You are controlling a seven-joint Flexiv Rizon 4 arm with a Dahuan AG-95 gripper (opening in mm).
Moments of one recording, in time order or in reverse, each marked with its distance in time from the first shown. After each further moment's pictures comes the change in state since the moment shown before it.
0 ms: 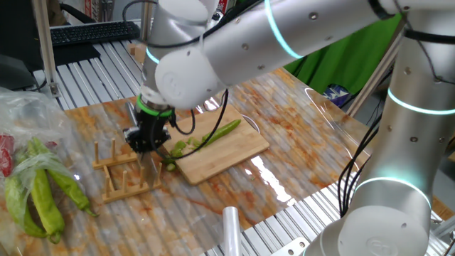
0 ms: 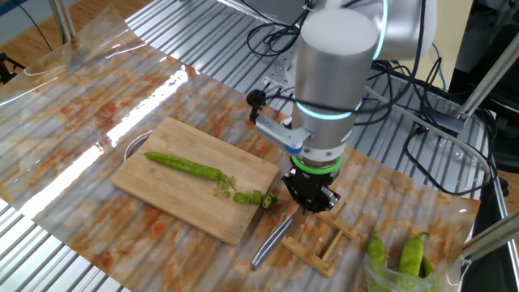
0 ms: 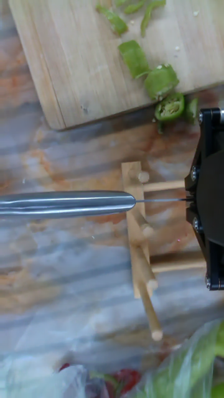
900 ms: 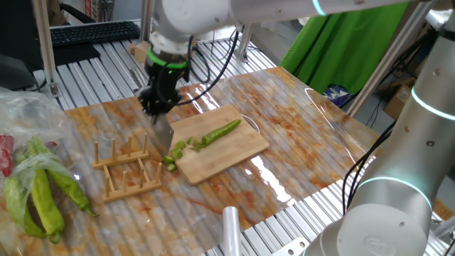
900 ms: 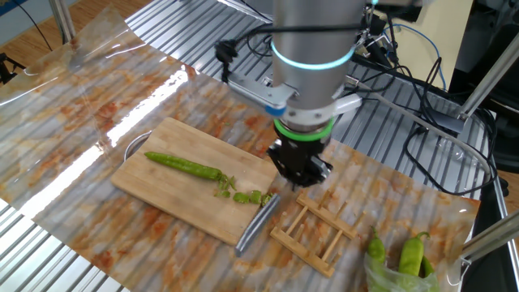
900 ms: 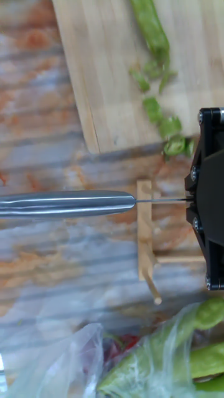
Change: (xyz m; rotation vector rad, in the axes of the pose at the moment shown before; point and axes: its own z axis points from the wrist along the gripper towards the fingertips) arm -0.027 -0.025 -0.093 0.010 0.060 -0.080
